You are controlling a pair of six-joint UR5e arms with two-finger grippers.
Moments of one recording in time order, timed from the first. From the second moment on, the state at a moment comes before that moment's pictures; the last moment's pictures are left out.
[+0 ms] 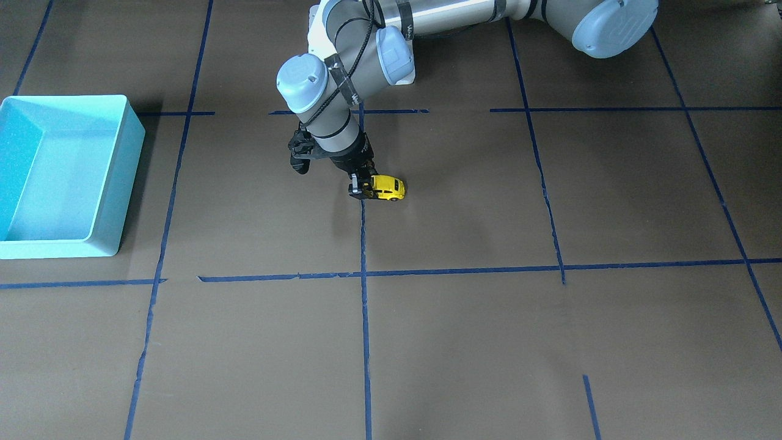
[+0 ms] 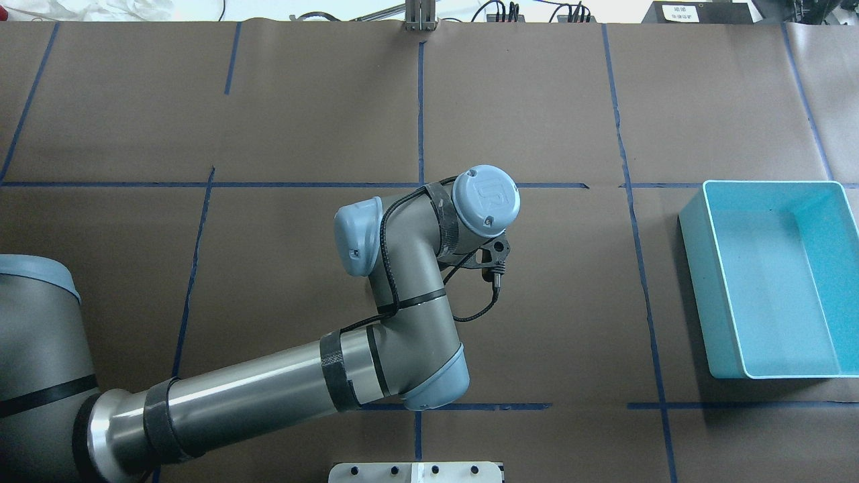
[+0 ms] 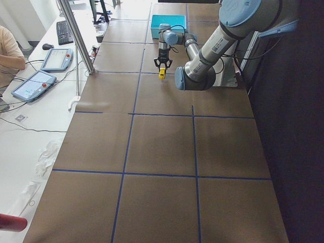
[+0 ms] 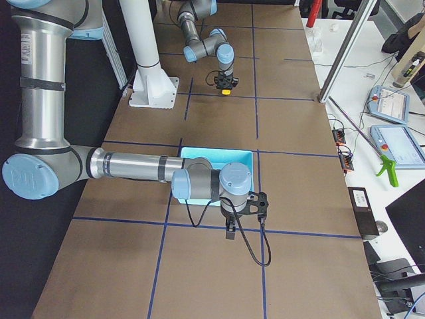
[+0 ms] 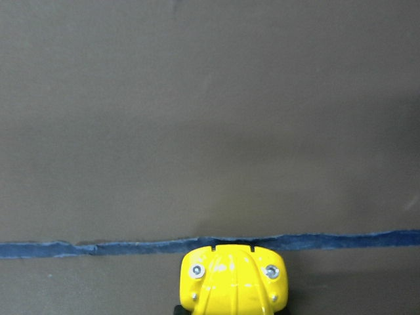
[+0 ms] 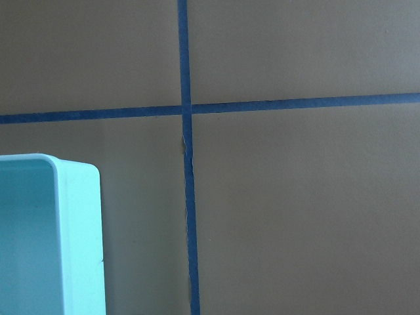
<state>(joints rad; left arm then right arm) -0.42 -2.62 -1.32 -1.29 -1.71 0.42 1.58 -1.66 1.63 -1.50 2.35 0.08</state>
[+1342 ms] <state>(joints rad) -0.42 -2.51 -1.38 -1.50 -1.86 0.38 1.58 -1.66 1.63 -1.50 2.35 0.08</state>
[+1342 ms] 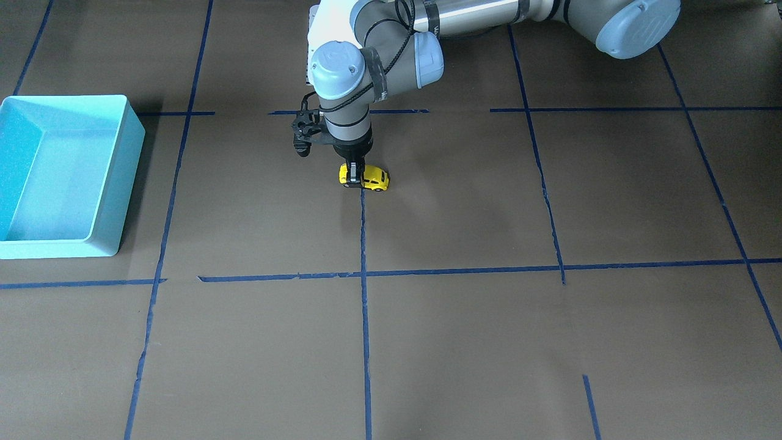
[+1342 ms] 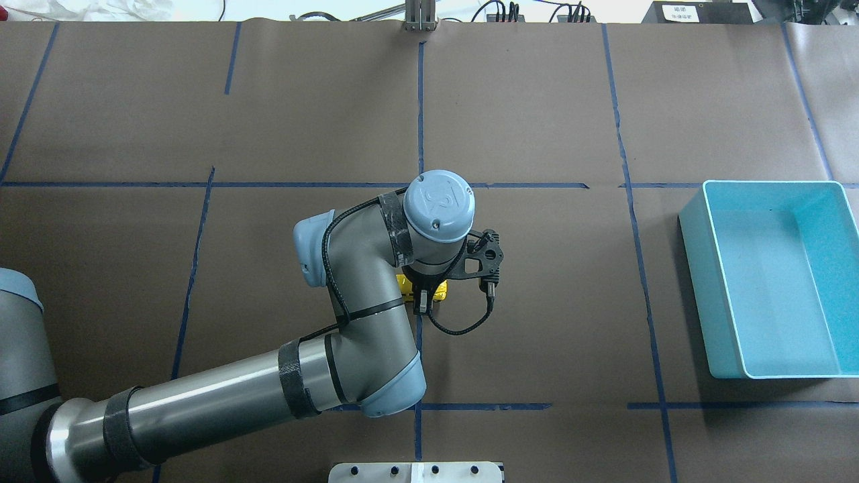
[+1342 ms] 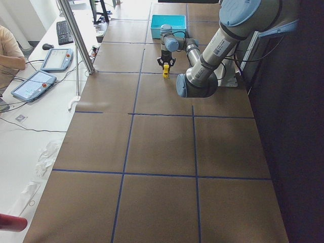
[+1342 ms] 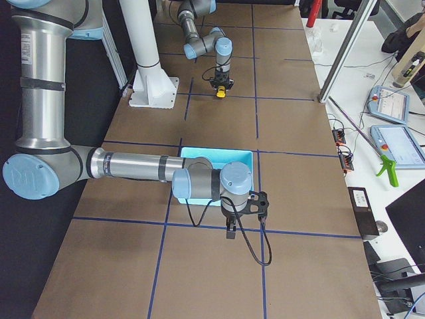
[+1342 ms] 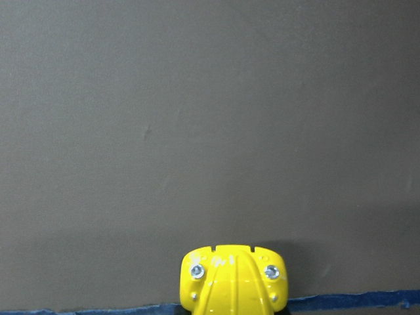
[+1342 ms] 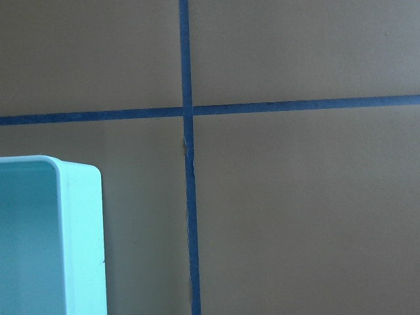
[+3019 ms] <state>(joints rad) -0.49 -2.24 -1.59 -1.59 -1.89 0.39 1.57 -1.66 1.63 -1.50 2.35 0.08</state>
